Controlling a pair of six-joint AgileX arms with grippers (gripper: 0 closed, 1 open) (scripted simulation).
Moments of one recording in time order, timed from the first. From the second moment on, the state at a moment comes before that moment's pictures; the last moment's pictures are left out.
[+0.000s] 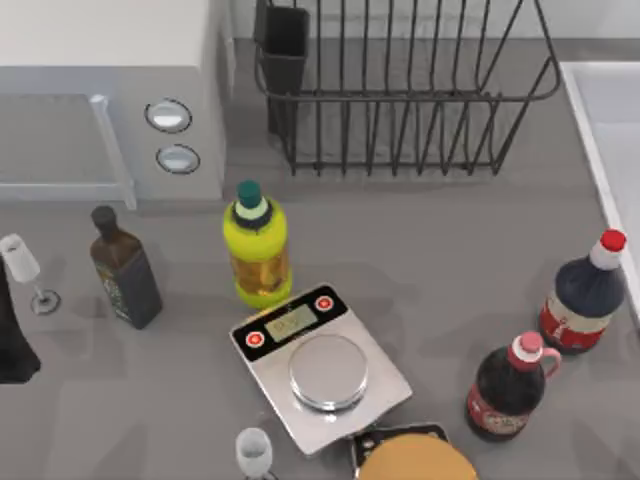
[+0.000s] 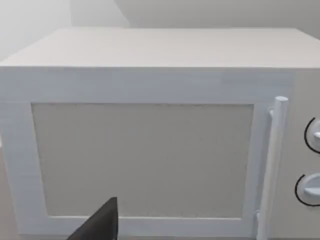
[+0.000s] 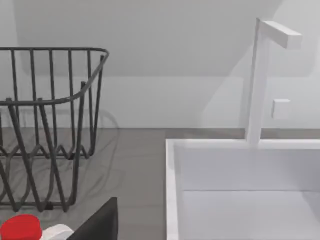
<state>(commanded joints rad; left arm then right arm) 0.00 0.00 0.00 0.00 0.00 0.00 0.00 0.00 0.00 0.00 0.00 0.00</state>
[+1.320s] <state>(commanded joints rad) 0.00 0.00 0.00 0.00 0.00 0.00 -0.43 1.27 0.79 -1.01 0.00 -0.40</state>
